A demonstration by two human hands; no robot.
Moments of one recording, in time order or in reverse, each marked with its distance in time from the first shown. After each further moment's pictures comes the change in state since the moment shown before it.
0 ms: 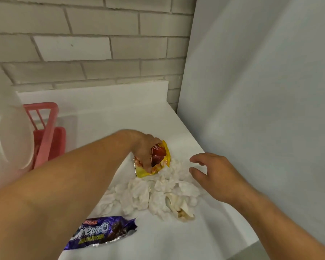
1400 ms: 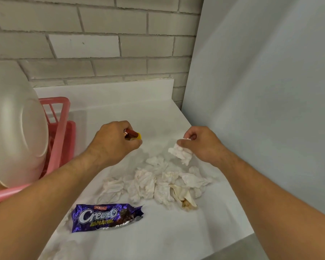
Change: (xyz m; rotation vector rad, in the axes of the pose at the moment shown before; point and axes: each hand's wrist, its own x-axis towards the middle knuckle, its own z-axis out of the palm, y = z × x) left_hand -0.110 -0.019 0.048 -0.646 0.909 -0.175; right_hand 0.062 -0.032 -0.003 0.435 0.053 0.103
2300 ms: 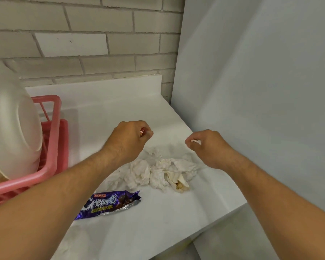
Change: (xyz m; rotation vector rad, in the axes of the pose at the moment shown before) left_hand -0.019 0.027 0.025 -0.009 -0.072 0.176; right_hand -0.066 0.006 -0.025 -0.253 0.009 0.039
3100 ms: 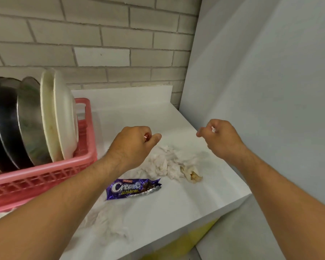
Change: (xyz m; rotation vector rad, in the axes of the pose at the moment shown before) left_hand -0.065 -0.014 -0.048 0.065 0.118 0.063; right_hand -0.045 -0.060 -0.005 0.184 0.279 0.016
